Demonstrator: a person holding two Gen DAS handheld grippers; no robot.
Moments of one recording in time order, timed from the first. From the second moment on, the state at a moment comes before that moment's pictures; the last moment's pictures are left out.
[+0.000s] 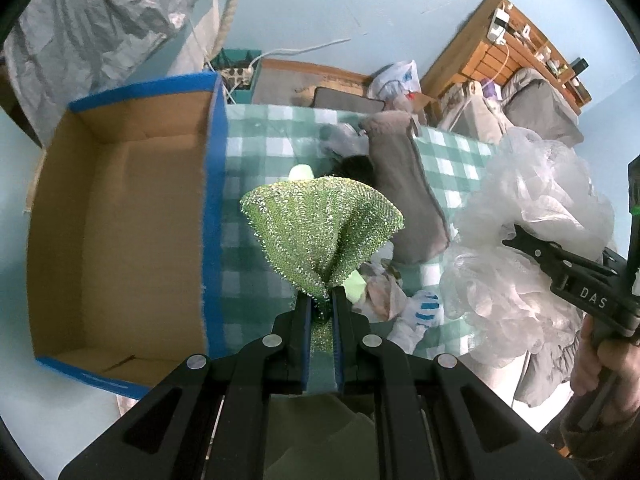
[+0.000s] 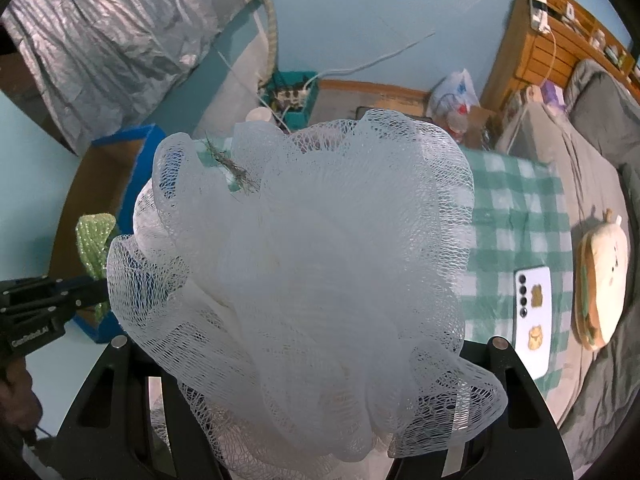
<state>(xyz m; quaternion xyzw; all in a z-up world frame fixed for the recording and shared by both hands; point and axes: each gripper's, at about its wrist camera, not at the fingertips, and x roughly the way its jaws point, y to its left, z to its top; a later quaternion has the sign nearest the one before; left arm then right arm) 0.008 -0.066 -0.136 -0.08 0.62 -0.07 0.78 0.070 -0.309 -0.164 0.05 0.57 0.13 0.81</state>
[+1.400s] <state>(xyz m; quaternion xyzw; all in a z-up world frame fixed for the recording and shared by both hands) -0.002 0.086 -0.129 -0.15 0.59 0.05 0.79 0.125 -0.105 -0.122 -0.05 0.54 0.29 0.79</state>
